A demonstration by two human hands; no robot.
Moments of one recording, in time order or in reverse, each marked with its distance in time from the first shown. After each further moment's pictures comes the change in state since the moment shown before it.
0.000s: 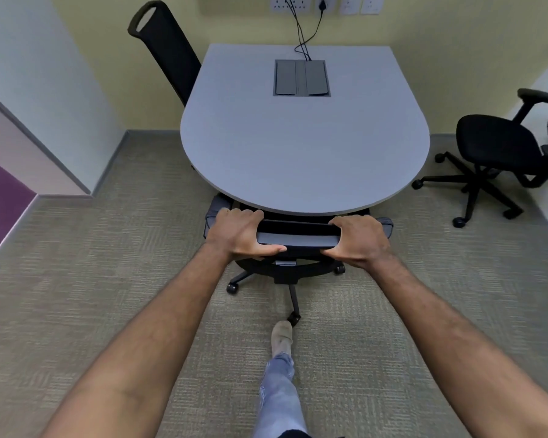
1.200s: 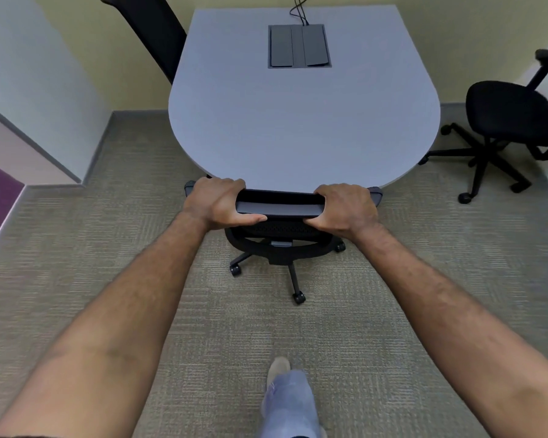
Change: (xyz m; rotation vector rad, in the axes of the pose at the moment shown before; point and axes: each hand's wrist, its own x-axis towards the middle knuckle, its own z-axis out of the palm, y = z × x) left_hand 0.045 -0.066 -0.007 0.013 0.019 0.057; right_hand 0.075 -0.010 0.023 -0.057 0.129 -0.053
